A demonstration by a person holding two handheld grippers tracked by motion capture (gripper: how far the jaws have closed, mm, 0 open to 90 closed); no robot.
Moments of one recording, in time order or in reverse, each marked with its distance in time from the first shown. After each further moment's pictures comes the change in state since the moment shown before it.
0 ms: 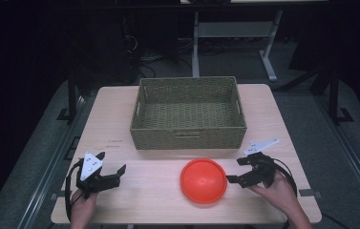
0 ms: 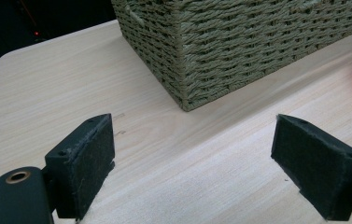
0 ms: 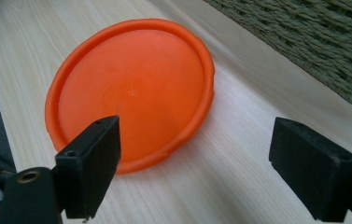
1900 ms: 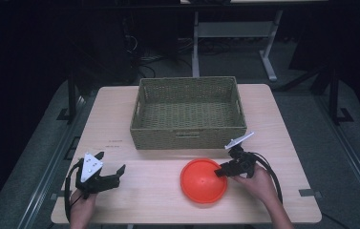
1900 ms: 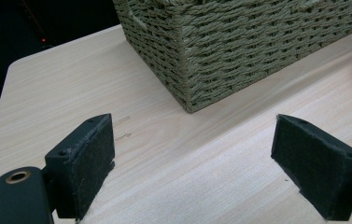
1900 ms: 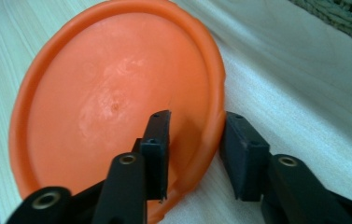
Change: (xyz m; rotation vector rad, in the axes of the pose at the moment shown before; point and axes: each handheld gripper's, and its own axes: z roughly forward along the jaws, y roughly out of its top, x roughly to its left) left arm -0.002 0.000 -0.002 -0.014 0.020 0.024; right arm -0.017 0.020 0.057 0.150 0.088 0.099
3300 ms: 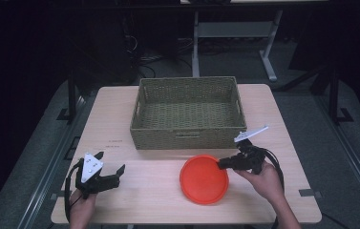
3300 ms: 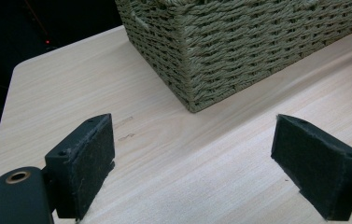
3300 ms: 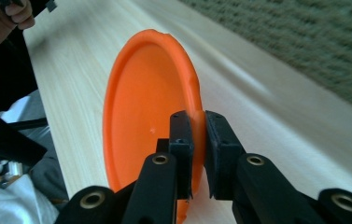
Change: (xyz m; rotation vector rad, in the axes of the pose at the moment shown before) left arm 0.000 0.000 0.000 -0.001 0.015 0.015; right arm 0.019 0.008 -0.046 -0.153 0.068 0.003
